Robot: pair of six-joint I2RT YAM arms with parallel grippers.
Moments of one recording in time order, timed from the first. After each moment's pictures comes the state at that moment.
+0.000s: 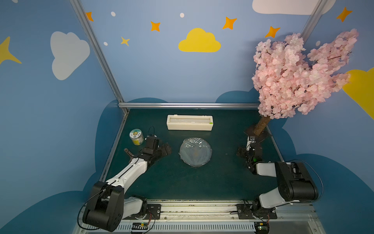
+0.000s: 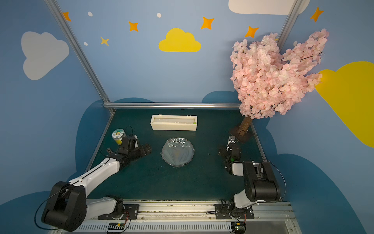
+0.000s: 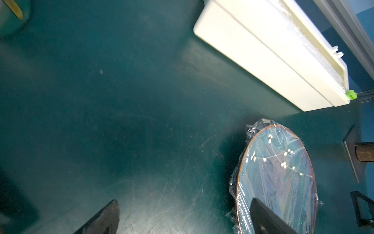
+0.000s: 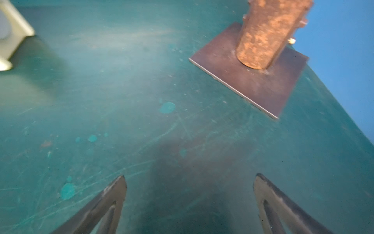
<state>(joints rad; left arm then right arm) -0.23 1.24 0.64 -0.21 0.03 -0.61 0.07 1.54 0.37 0.63 0.16 0.03</state>
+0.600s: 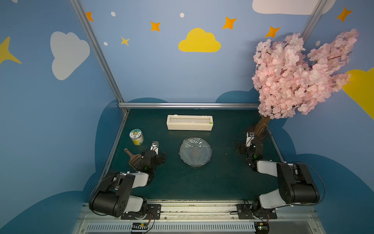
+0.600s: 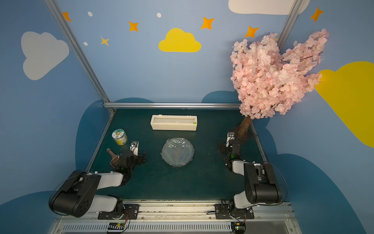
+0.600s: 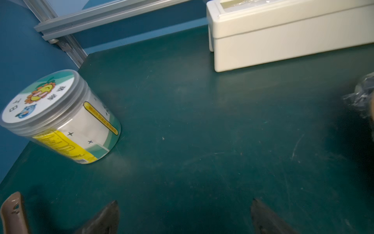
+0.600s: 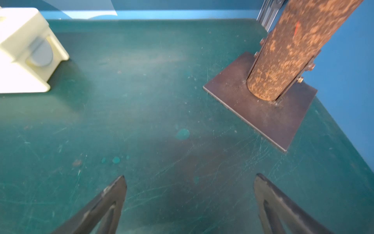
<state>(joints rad) -0.22 1.44 0.22 0.75 -0.26 0.09 0.07 1.49 0.44 0.54 0.11 0.00</state>
